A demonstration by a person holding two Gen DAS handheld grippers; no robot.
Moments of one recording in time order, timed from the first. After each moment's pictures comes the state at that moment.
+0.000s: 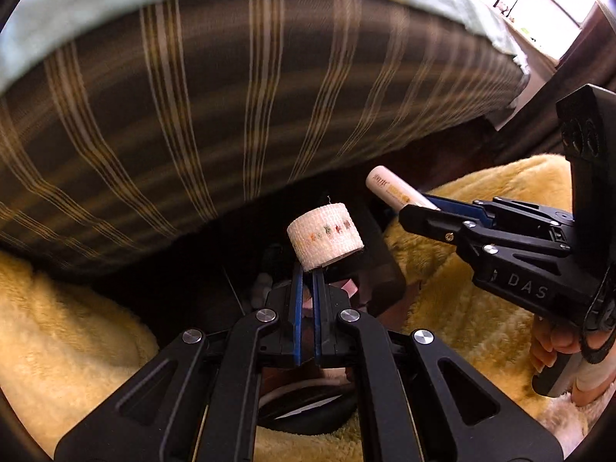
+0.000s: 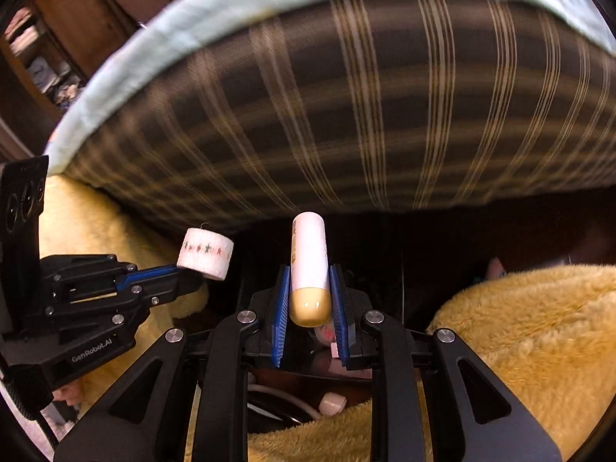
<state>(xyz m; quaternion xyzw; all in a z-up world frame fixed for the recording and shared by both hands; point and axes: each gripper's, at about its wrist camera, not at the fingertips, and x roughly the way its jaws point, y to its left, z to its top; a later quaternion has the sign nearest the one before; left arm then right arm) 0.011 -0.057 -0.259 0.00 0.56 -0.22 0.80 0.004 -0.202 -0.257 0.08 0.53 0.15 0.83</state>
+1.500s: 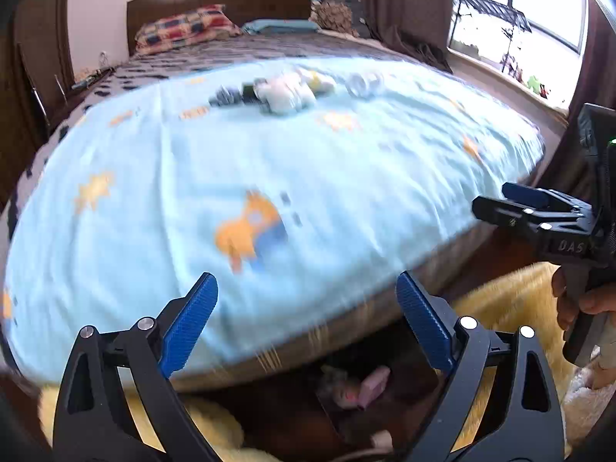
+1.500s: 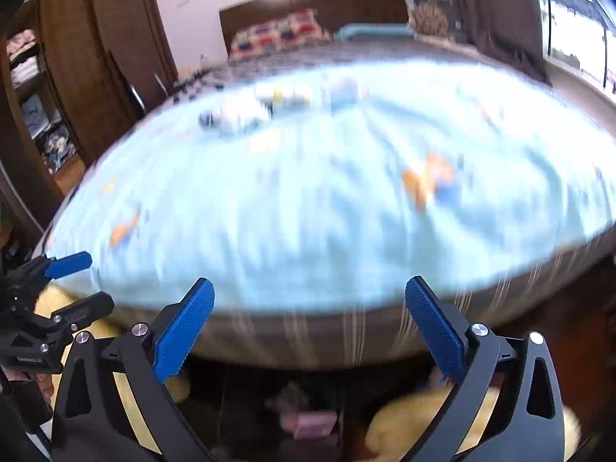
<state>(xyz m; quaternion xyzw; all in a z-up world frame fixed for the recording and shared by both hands) 0.070 -0.001 -0.101 0.03 0.40 -0.16 0.90 0.085 -0.243 -0.102 0.05 0.37 0.10 0.92</state>
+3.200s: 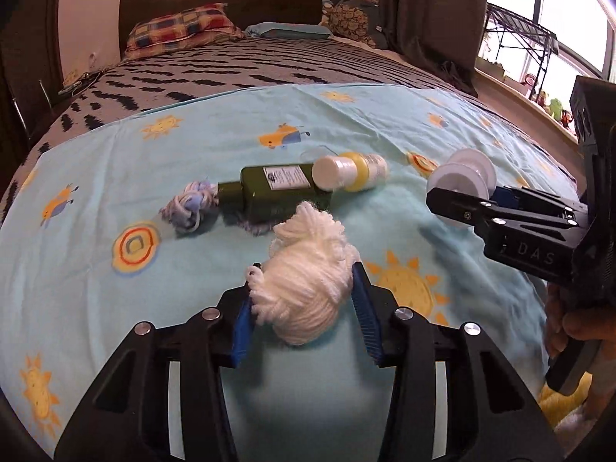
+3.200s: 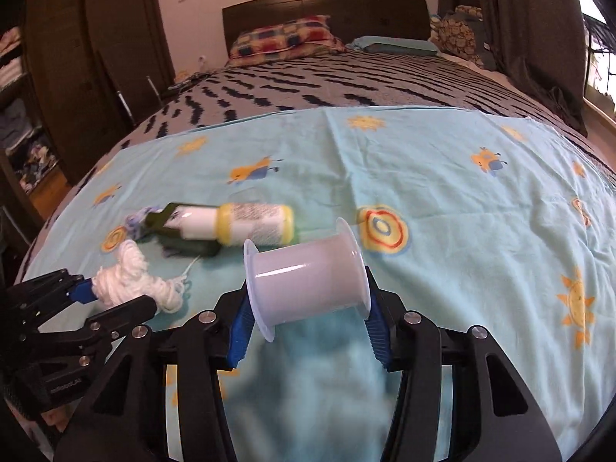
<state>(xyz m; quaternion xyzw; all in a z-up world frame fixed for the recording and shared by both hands) 0.251 -0.047 -0.104 0.02 0.40 -0.15 0.90 0.273 -0.212 -0.094 0.02 0.38 0.12 0.92</state>
